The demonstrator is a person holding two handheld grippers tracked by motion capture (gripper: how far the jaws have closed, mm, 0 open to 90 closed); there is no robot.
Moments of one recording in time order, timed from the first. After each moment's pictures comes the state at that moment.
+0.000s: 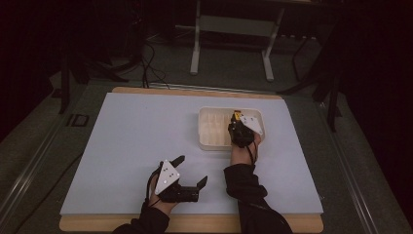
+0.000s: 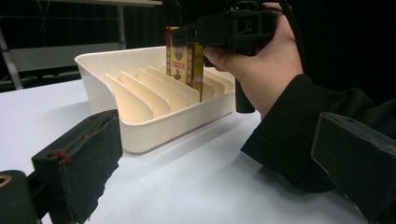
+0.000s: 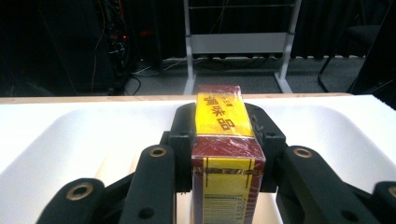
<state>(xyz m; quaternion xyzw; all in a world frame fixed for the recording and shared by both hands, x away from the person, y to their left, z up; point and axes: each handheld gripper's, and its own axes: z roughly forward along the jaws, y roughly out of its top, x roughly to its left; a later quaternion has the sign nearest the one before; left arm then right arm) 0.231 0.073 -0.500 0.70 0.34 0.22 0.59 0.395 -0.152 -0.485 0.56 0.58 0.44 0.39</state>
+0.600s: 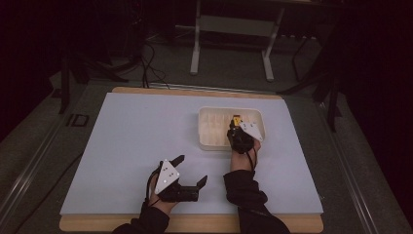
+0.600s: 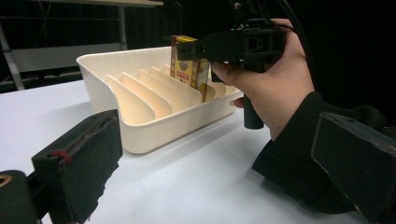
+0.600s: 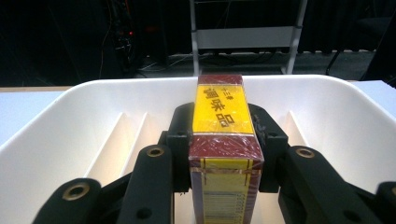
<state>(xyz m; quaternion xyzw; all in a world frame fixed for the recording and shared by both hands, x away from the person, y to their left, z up) 0.232 0.073 -0.499 0.70 0.34 0.22 0.59 0.381 -0.154 -0.498 0.56 0.59 0.45 0.38</state>
